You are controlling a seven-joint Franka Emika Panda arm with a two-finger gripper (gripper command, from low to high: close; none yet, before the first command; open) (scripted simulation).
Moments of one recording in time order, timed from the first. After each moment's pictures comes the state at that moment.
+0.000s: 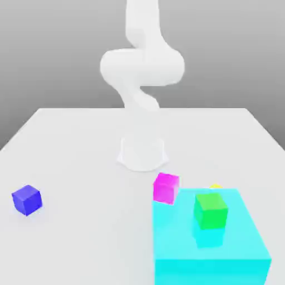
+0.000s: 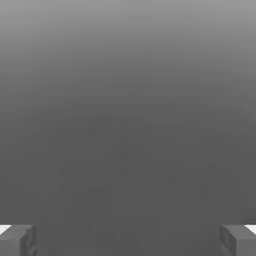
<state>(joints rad) -0.04 -0.71 -0.05 -2.34 -0.01 2.35 0.78</state>
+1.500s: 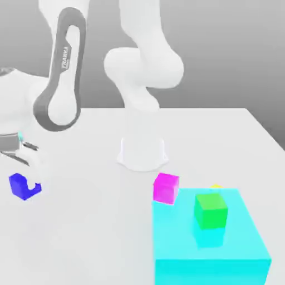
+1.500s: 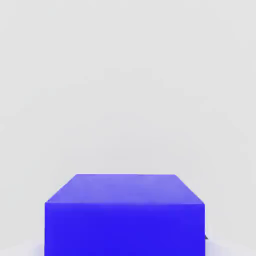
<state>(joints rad) -0.33 0.04 -0.29 -2.68 0.11 2.71 0.53</state>
